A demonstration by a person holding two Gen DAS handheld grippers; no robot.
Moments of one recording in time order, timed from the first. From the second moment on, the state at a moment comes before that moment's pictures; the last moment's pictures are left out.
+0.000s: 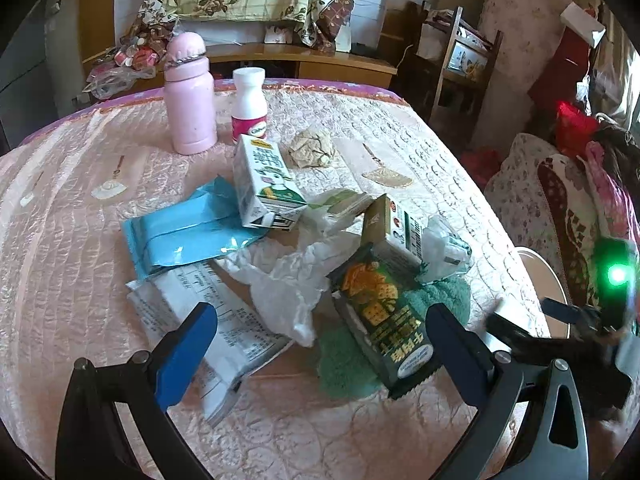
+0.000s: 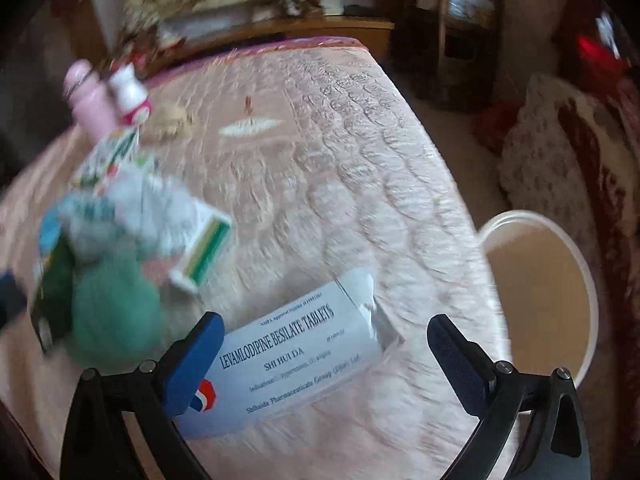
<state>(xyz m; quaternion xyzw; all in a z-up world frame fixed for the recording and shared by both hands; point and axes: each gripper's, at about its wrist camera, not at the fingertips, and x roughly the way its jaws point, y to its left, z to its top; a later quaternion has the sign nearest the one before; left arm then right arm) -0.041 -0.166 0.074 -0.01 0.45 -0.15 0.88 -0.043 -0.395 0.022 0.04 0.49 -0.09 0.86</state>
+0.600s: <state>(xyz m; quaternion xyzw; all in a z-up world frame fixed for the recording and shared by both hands) -0.050 -0.161 0.075 -0.03 0.47 -0.19 0.86 -0.054 -0.376 0.015 0.06 0.48 -0.06 0.87</state>
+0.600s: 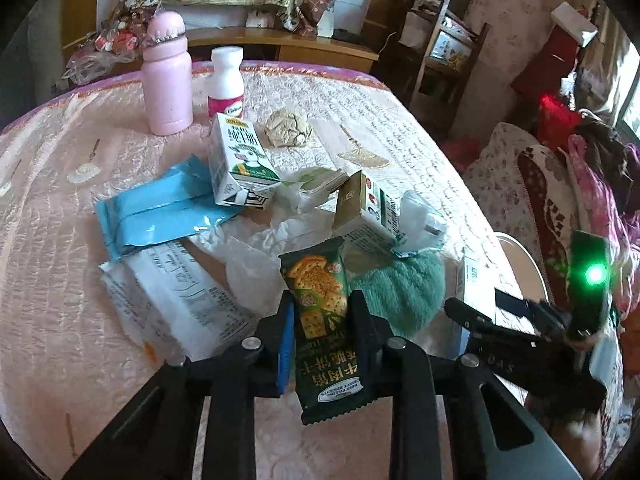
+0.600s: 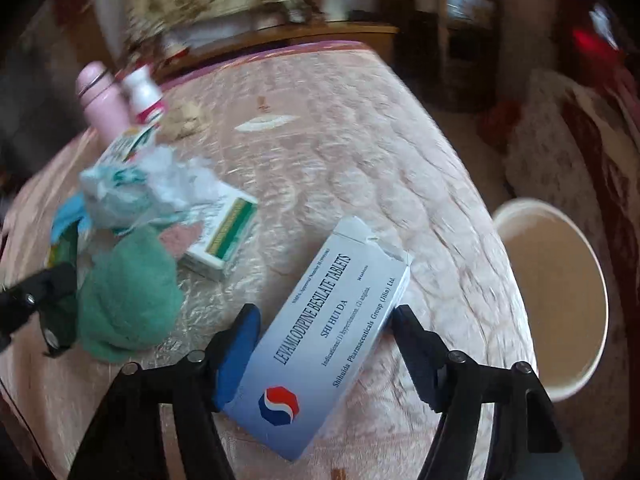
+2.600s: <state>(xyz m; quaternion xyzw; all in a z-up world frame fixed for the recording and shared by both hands) -0.093 -0.389 0.079 0.08 0.41 -0.31 0.85 -0.157 -0.610 0.025 0.19 0.39 -0.21 0.87</state>
